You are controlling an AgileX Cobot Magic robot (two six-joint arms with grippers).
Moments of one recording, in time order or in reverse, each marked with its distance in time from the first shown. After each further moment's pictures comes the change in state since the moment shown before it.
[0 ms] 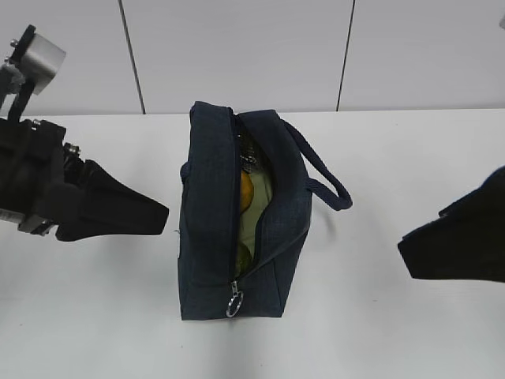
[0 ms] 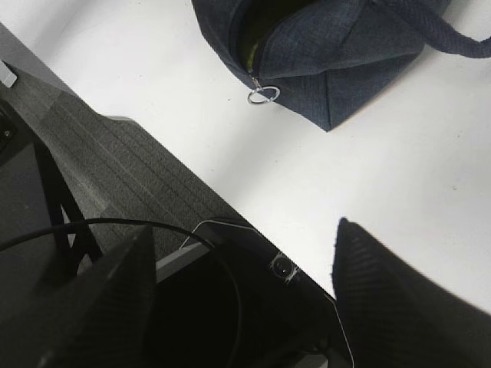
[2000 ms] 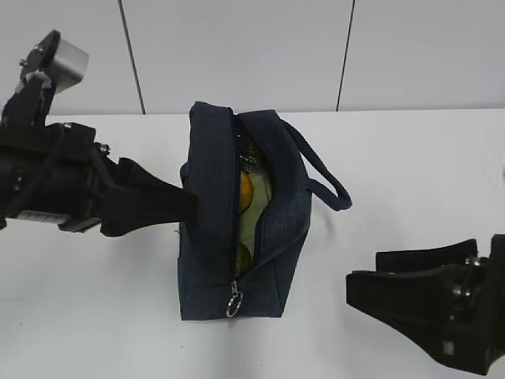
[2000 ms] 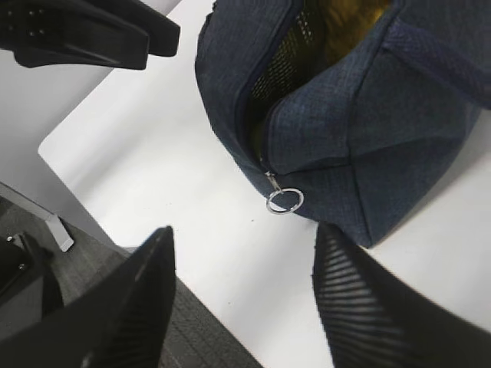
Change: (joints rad) left arm -0.132 -0.001 0.048 -0.147 -0.256 0.064; right arm 0.000 -0.036 0.595 1.191 -0.492 -1.163
